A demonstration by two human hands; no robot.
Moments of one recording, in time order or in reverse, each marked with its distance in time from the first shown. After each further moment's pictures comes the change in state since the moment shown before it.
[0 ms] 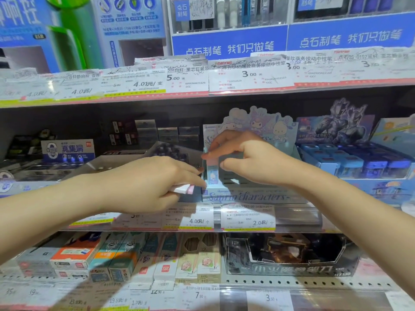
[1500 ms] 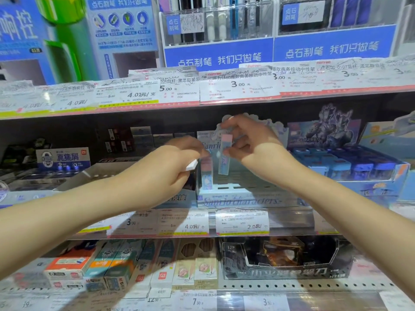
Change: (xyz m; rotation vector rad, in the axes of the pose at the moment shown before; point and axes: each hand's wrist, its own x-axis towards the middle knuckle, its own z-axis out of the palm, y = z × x) left_hand 0.025 0.004 0.002 -0.017 0.299 0.056; right_hand 0.003 0.016 -0.008 0.038 0.372 0.113
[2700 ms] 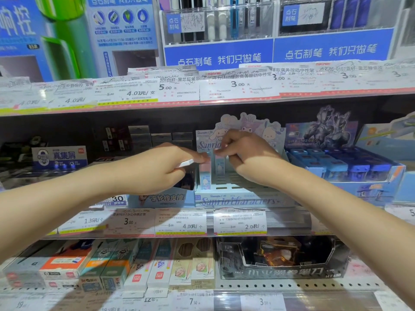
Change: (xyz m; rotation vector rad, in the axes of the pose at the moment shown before) left_hand 0.008 0.018 -0.023 -0.180 -0.288 -0.157; right_hand 0.005 0.011 0.004 -0.414 -0.204 -0.120
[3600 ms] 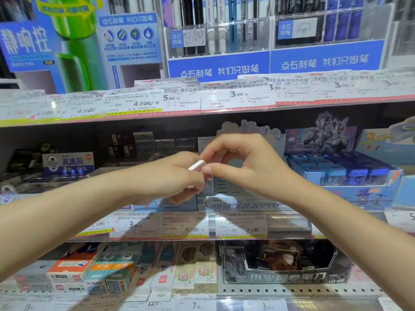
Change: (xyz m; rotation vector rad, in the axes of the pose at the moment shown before) left_hand 0.005 0.003 0.010 -0.702 -0.103 -0.136; right_hand -0.029 -0.043 -0.023 0.629 0.096 -0.233
